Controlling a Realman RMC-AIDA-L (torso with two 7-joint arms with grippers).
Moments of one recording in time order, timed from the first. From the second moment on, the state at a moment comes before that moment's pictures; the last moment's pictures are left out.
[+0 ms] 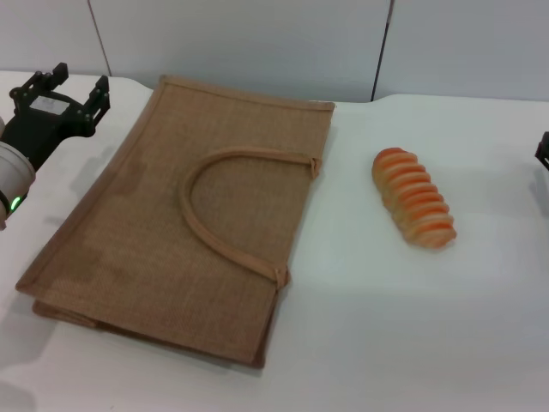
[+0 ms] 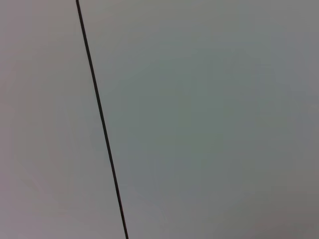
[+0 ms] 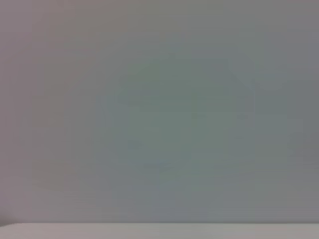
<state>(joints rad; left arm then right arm) -0.42 -2.03 1.30 0.44 -2.72 -0.81 2.76 0.58 2.03 -2.23 -0.23 1.14 -0.66 -0.08</state>
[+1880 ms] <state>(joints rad) -0.45 -1.96 1.44 0.79 -1.75 -0.59 1.62 0.61 2.03 -2.22 -0.23 1.14 -0.61 -0.04</state>
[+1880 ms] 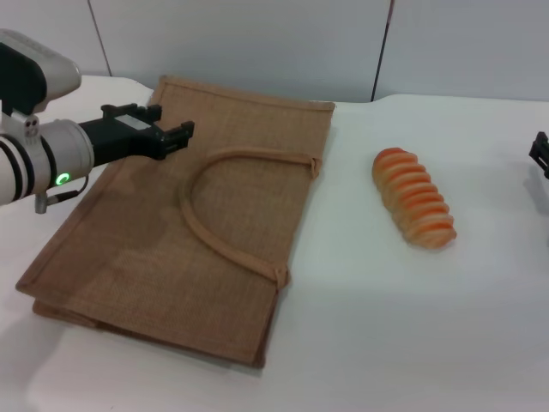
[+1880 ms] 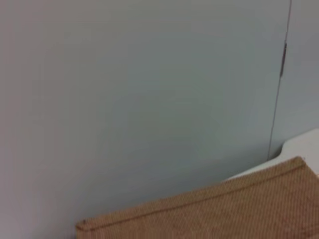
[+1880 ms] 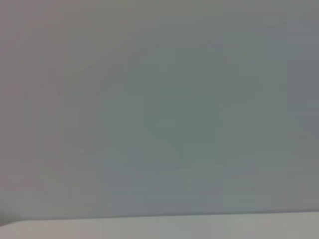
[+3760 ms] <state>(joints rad) -0.51 -1.98 1.42 0.69 -1.44 -0.67 1.30 0.62 2.03 -2.22 -0.23 1.14 -0.61 -0.04</state>
